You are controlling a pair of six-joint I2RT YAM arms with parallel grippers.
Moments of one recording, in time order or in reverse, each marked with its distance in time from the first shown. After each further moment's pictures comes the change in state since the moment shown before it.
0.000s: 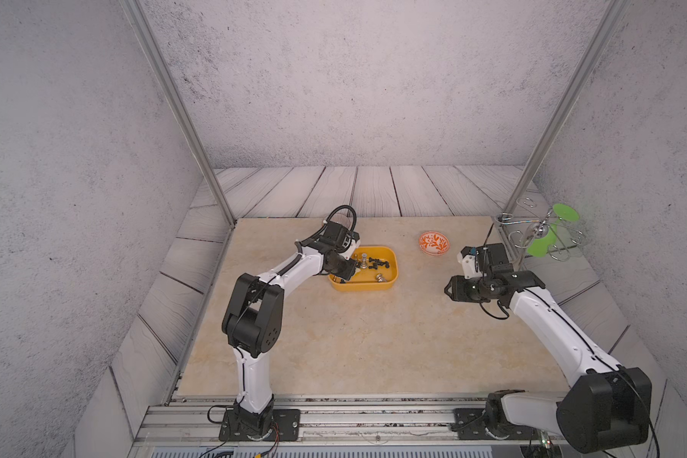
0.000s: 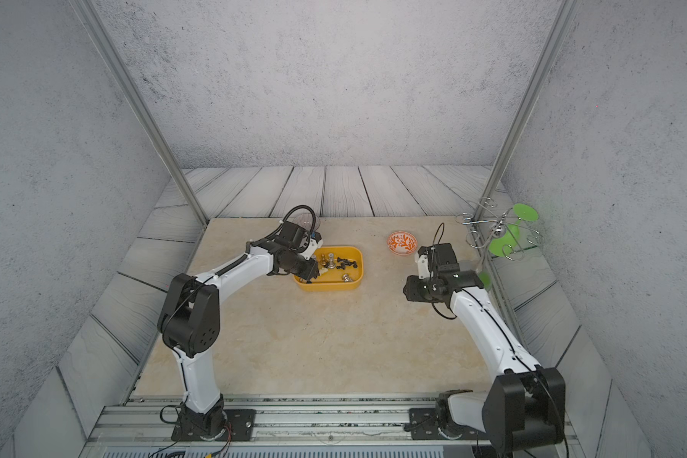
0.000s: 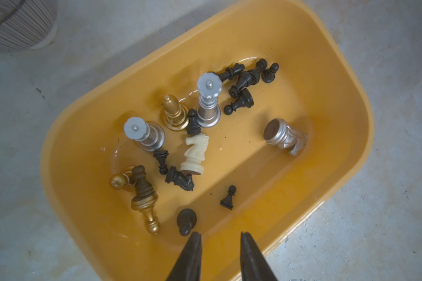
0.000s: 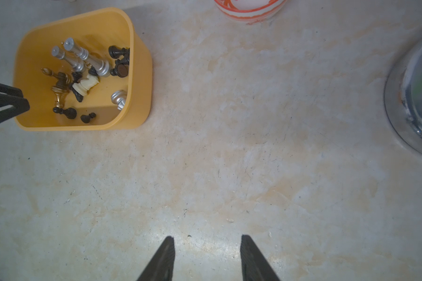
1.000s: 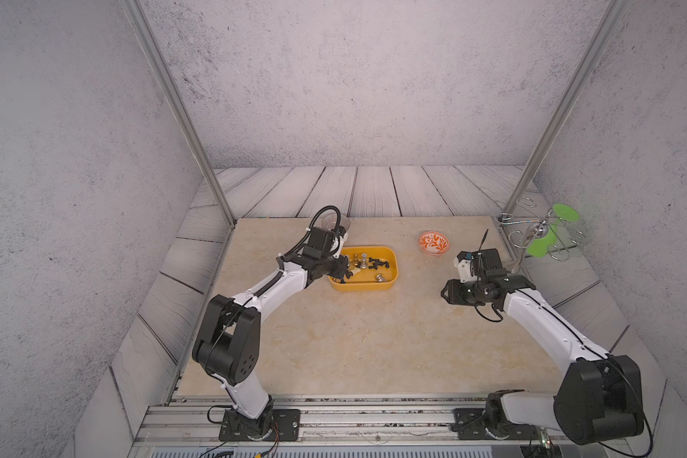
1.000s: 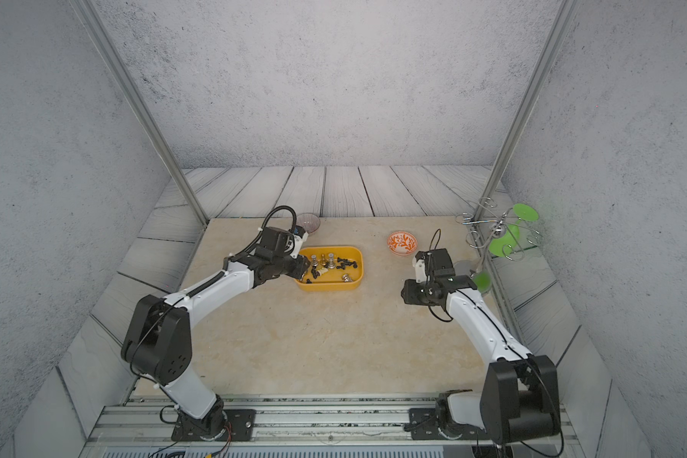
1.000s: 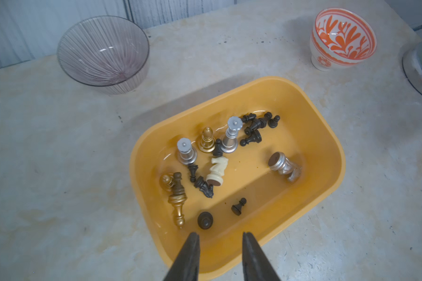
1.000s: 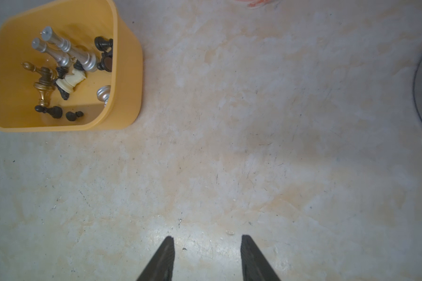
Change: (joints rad) left arm 0.029 -0.280 -0.302 0.307 -0.095 -0.115; right arm 0.000 0.045 -0.102 0.142 -0.010 0.010
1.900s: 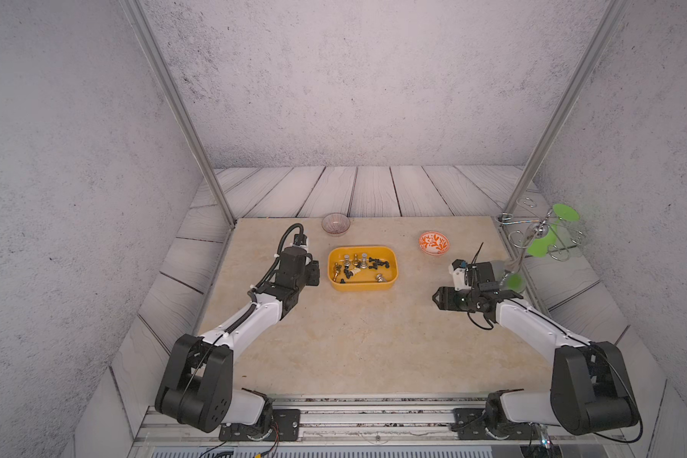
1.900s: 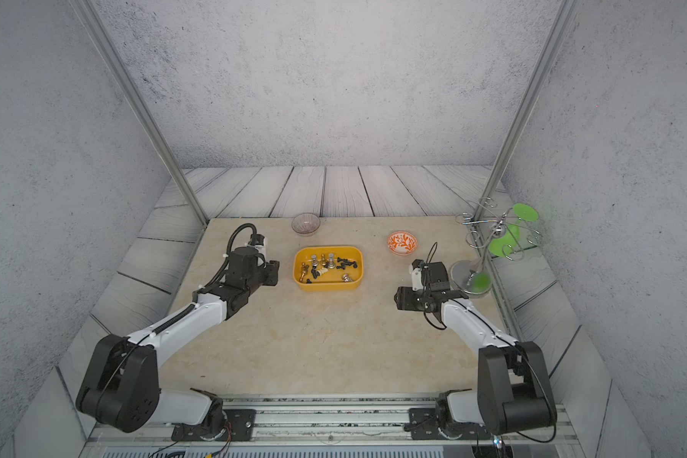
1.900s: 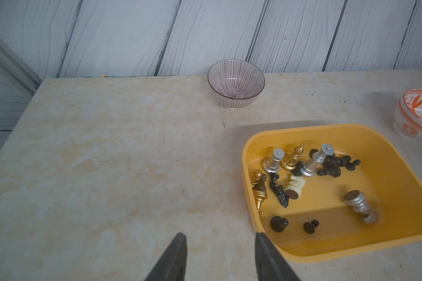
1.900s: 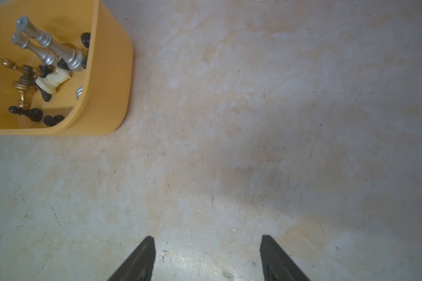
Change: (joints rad) left arm 0.096 -0.275 -0.370 0.291 -0.241 -0.123; right arm 0.000 0.038 -0.176 0.294 -0.015 -0.011
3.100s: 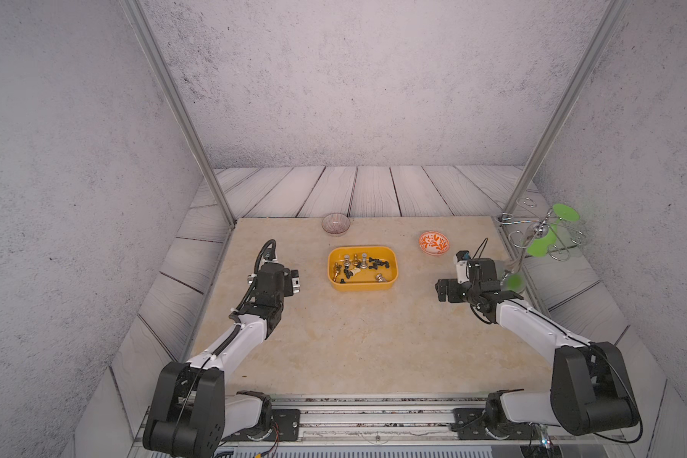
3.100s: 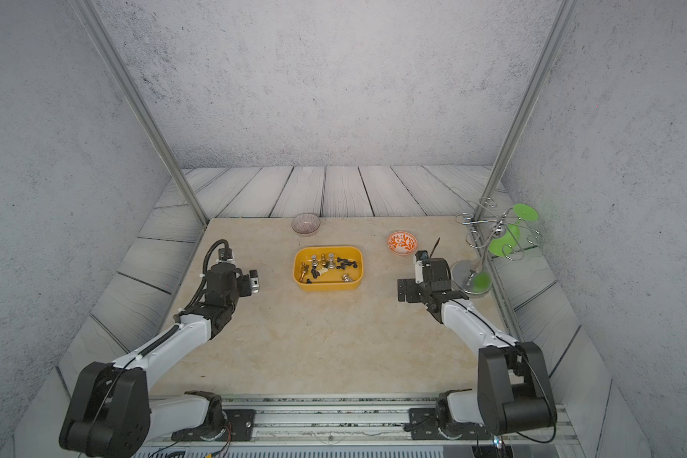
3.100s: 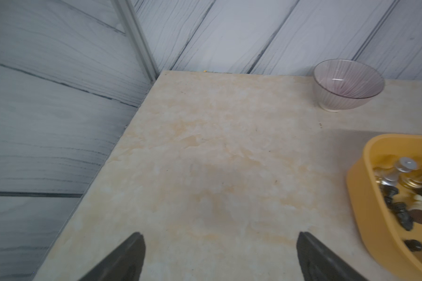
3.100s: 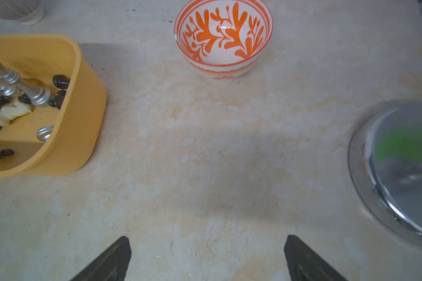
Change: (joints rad) left arm 0.180 -0.134 -0.211 0.088 -0.211 0.033; right arm -0.006 -0.001 -0.036 0.232 0.208 -0.145
